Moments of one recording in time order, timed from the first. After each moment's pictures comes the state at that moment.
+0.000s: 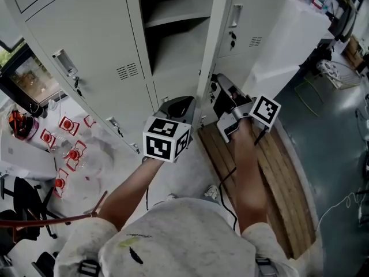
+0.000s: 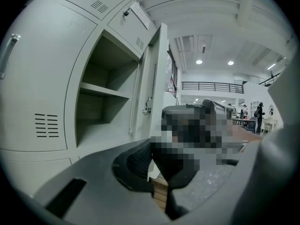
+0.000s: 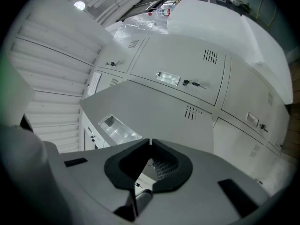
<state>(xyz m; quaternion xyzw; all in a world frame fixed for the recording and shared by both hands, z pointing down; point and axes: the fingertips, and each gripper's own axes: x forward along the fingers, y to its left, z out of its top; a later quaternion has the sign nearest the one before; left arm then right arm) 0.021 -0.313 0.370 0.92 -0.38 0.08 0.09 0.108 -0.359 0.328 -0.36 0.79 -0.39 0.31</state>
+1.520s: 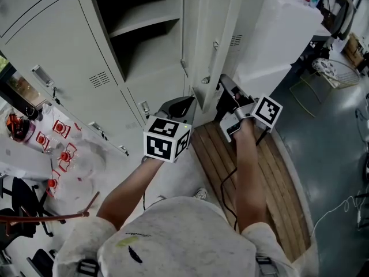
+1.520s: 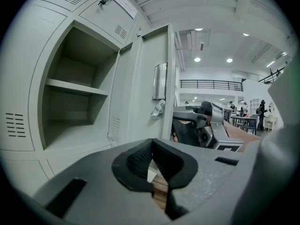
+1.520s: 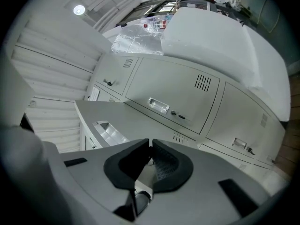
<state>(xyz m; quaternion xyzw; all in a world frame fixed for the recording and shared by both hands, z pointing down) 0.143 -0.319 0.366 0.92 -0.38 0.09 0.09 0.239 -0.368 0.330 -0.36 0.79 -0.39 0.32</state>
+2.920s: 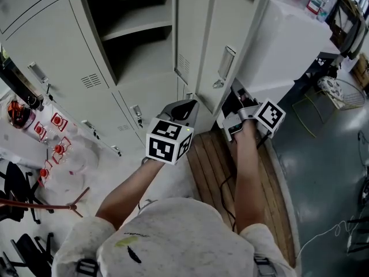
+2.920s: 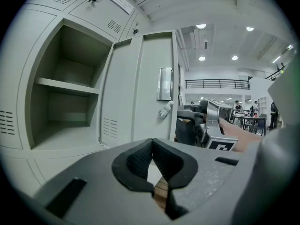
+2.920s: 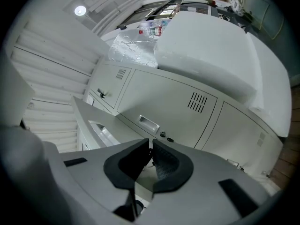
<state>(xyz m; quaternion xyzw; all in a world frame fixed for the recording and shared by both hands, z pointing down) 0.207 -0.348 0.367 0.90 -0.41 0.08 0.08 0.321 -0.414 0.329 -0.38 0.78 -0.38 0.32</state>
